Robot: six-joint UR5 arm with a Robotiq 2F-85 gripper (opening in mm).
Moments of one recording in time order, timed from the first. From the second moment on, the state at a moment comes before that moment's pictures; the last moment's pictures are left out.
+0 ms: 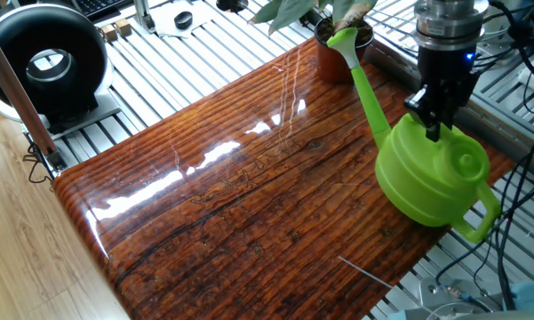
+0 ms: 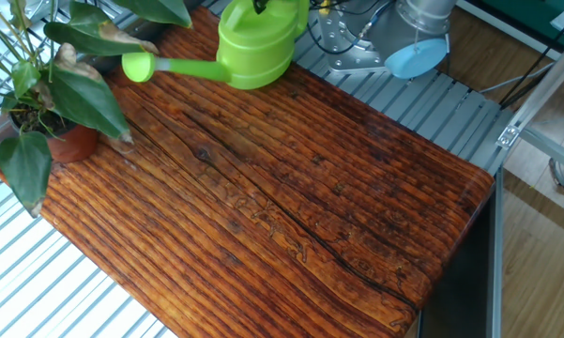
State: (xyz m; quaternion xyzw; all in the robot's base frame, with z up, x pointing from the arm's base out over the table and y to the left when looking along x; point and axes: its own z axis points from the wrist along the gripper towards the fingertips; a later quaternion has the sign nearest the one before) arm 0.276 -0.109 0.201 -0.09 -0.98 0.03 0.15
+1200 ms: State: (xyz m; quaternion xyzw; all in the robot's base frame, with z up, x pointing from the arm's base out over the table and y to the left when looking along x) arm 0.294 -0.120 0.182 -0.07 -0.98 0.03 0.15
